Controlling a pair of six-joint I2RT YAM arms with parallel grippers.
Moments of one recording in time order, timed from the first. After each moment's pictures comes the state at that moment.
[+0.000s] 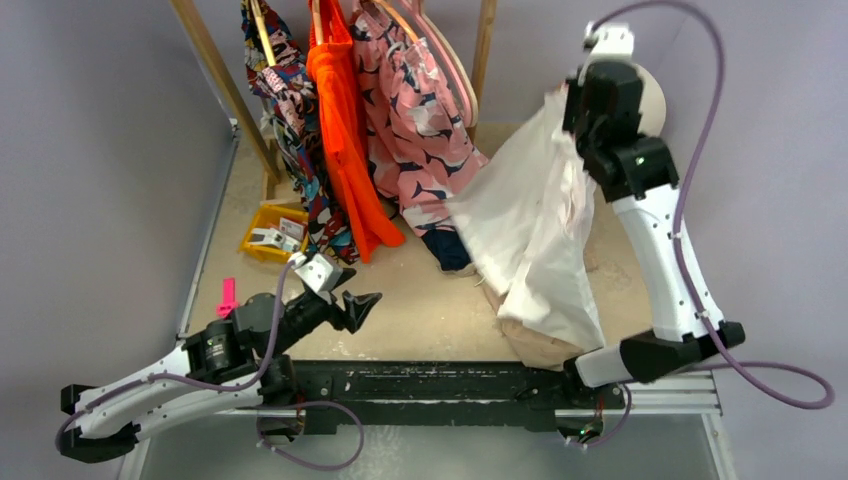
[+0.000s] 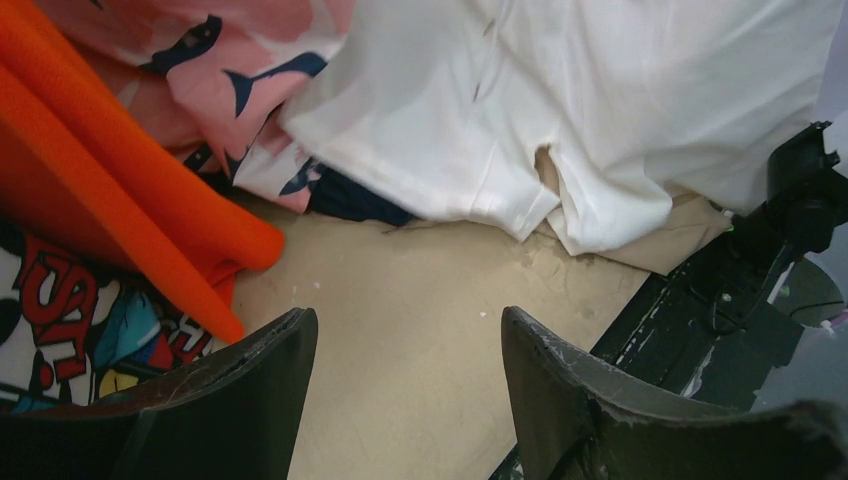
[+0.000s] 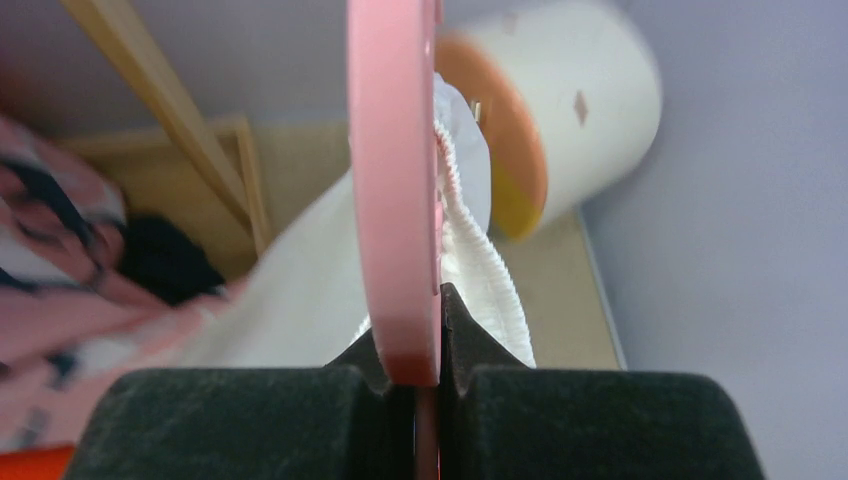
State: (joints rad) left arm -1.17 0.42 0.65 -0.37 -0.37 -0.15; right arm 0.34 1.36 1.73 -0.73 0.53 0.05
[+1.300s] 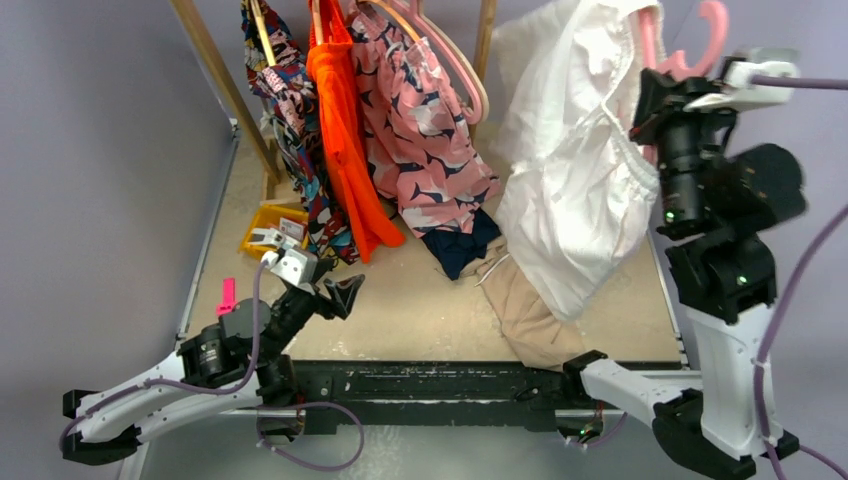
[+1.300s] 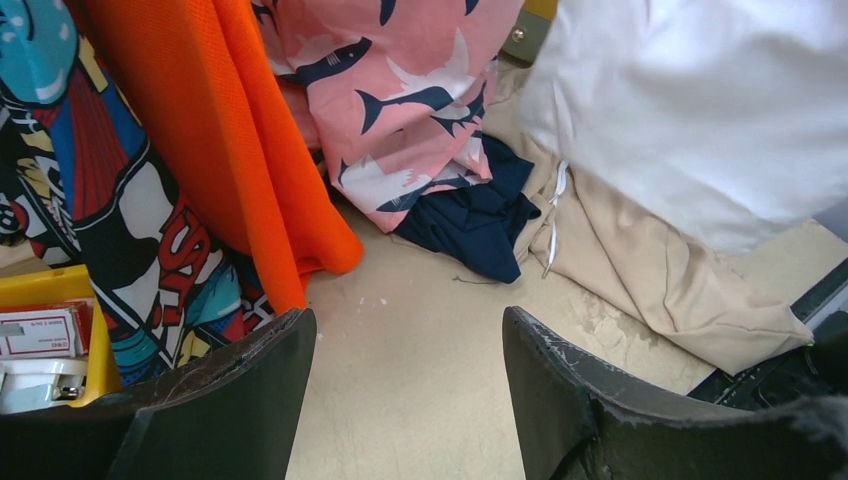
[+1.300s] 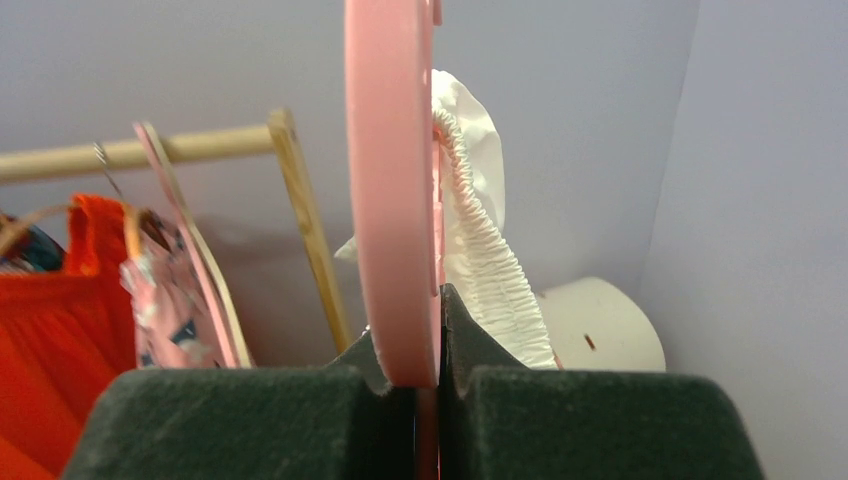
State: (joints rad) left arm -1.17 0.31 0.57 -0.32 -0.60 -0.18; right arm 0.38 1.06 1.85 -0.41 0.39 -0.05
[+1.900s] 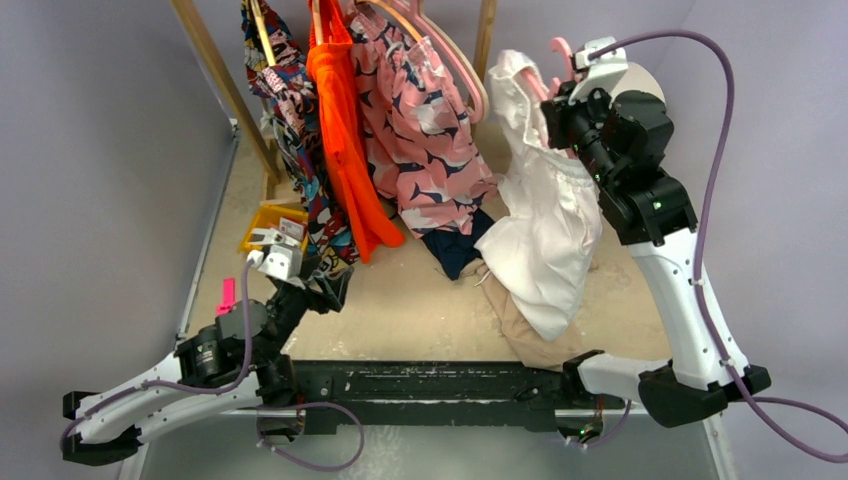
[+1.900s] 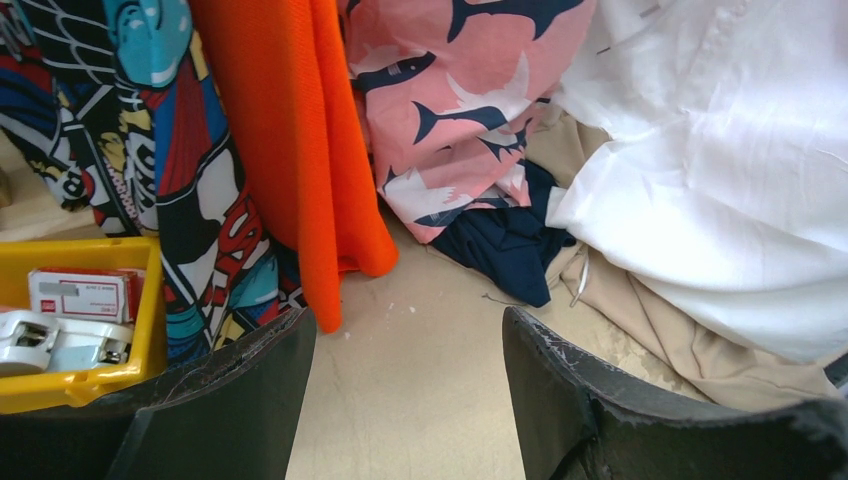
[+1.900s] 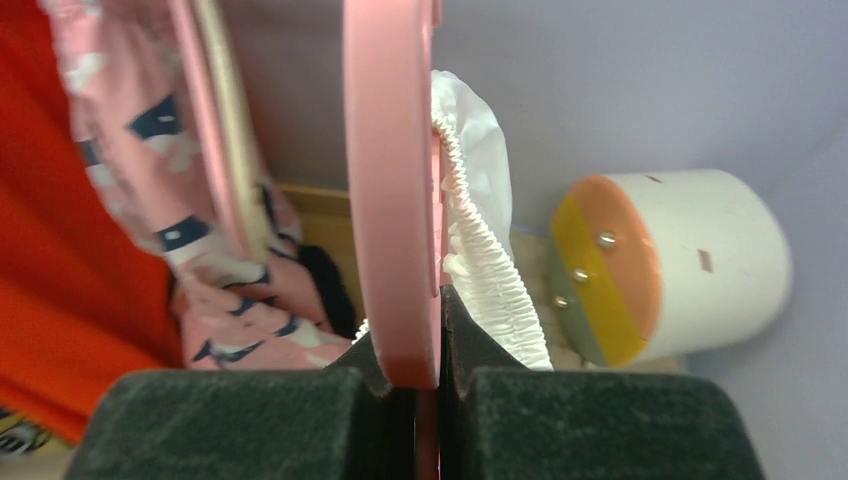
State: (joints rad) left arm -1.17 0.29 0.58 -0.34 -0.74 -0.23; right arm 0.38 1.22 1.69 -0.52 0.18 -0.06
